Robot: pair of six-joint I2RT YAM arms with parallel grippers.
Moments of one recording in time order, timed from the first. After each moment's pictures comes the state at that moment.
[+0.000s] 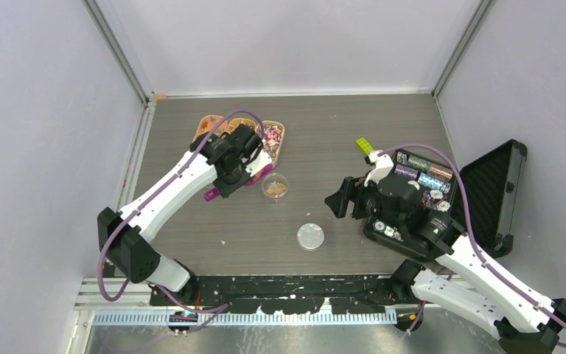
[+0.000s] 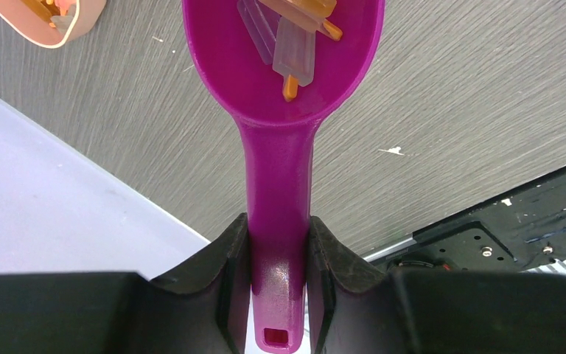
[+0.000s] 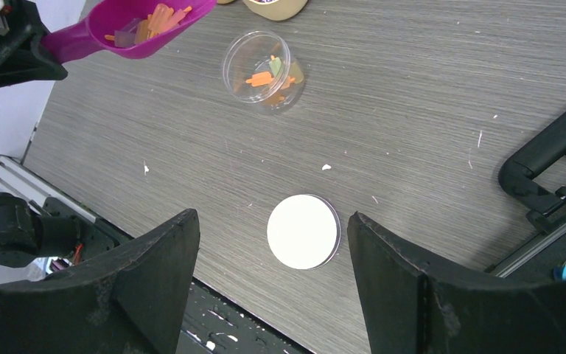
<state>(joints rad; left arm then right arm) -0.65 1.47 1.44 -1.29 -0.24 0.31 0.77 0.71 0.80 -0.54 0.11 0.53</state>
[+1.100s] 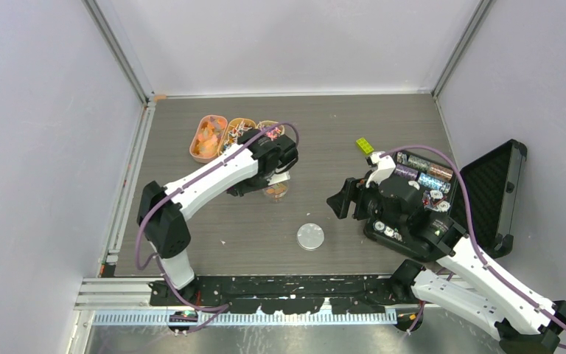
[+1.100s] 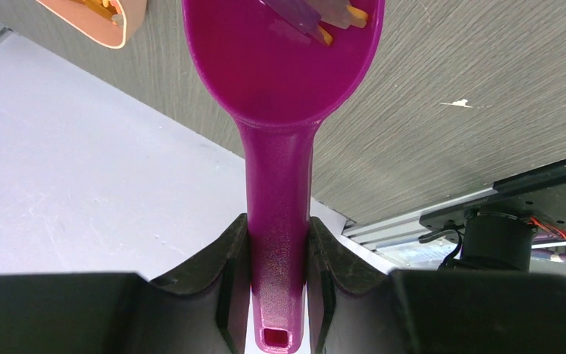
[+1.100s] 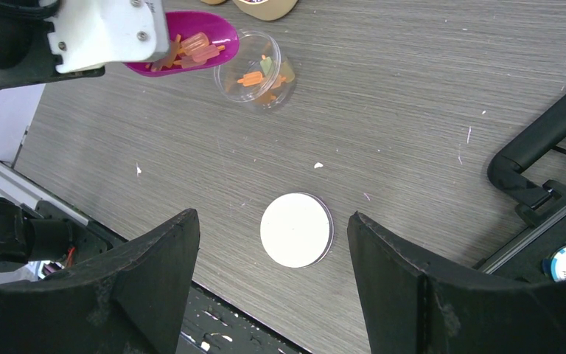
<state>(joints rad) -0.82 1.73 1.63 -1.49 -0.47 0.35 0.77 0.69 0.79 -0.56 0.14 0.53</state>
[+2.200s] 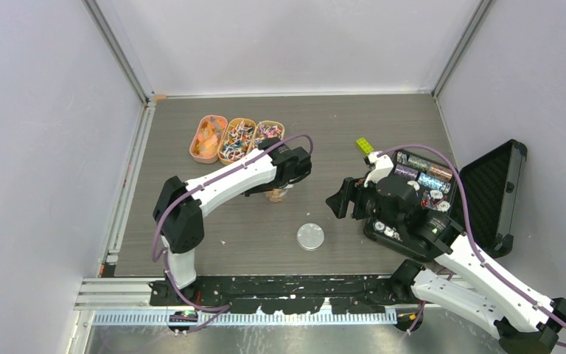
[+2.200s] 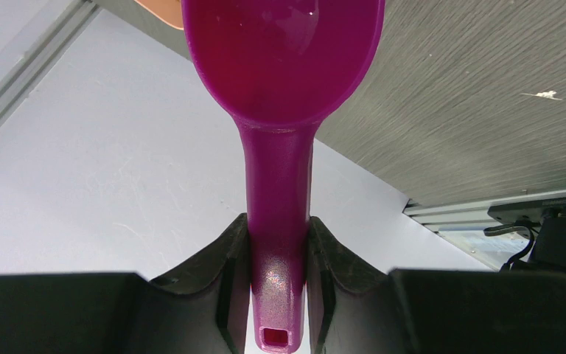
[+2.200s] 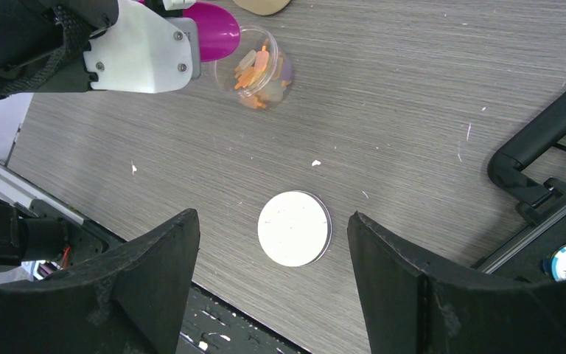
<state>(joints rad) -0.91 1.85 1.67 -1.55 -0.68 0.34 0.77 0.71 0.79 -0.55 0.14 0.53</state>
